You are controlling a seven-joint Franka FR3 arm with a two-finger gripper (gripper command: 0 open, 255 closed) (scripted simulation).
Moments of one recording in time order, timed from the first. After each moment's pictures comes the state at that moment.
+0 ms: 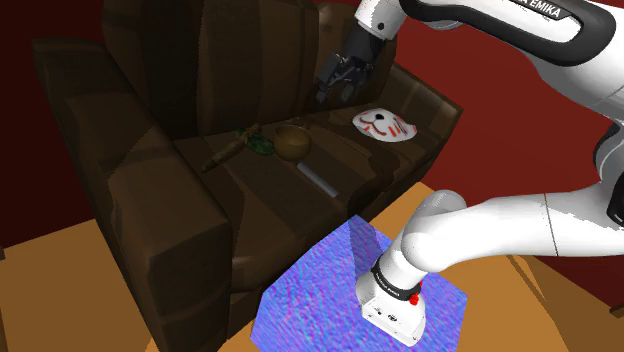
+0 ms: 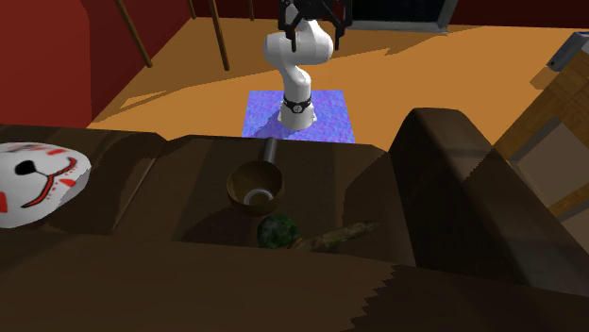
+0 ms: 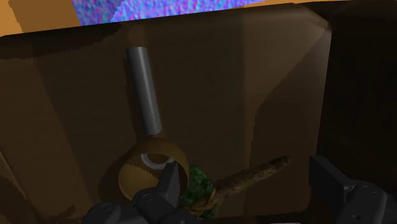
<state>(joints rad) -0.01 -0.78 0.03 -2.26 0.08 1.68 0.14</state>
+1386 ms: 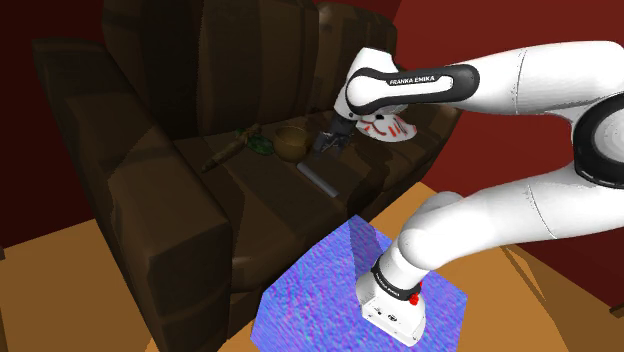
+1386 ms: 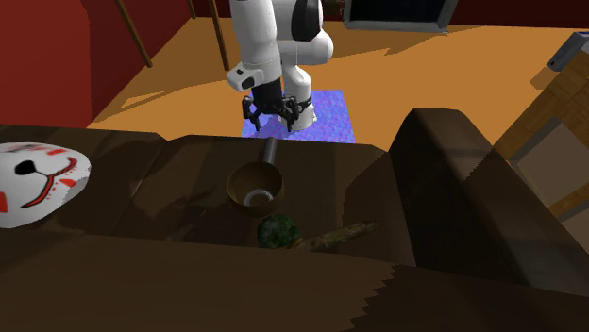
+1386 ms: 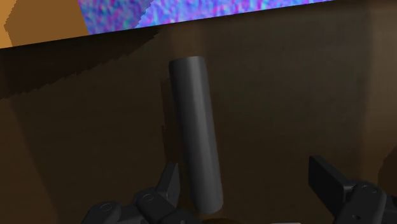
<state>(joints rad) -0.09 -0.58 -0.17 -2.66 0.00 2.12 -0.07</state>
